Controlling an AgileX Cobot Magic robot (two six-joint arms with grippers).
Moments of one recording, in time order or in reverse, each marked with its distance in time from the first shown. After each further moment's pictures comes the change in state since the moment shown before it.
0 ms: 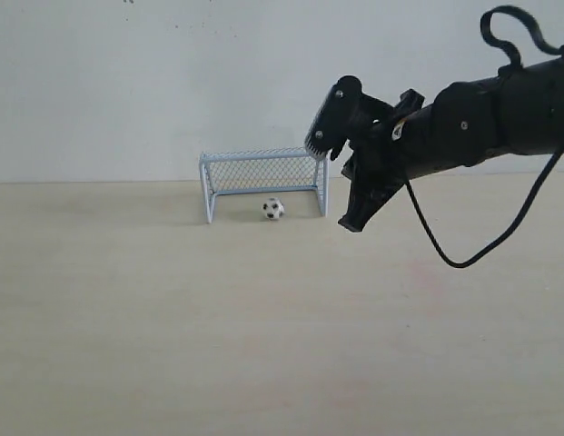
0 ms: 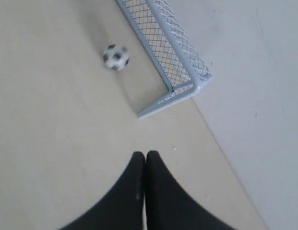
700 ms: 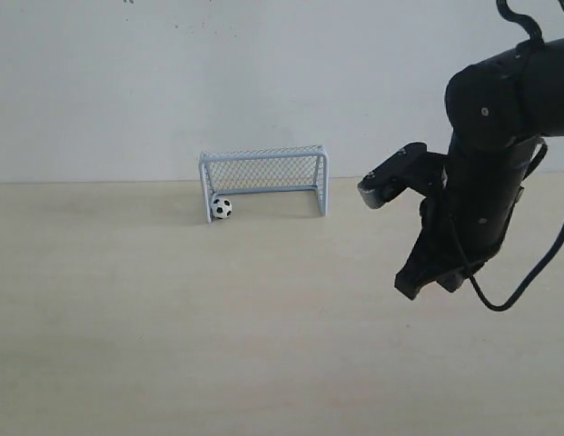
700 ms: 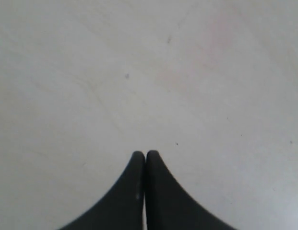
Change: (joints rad) left arm 0.000 0.000 0.000 0.000 0.000 0.000; right arm 0.000 -0.064 0.002 -0.183 0.776 0.579
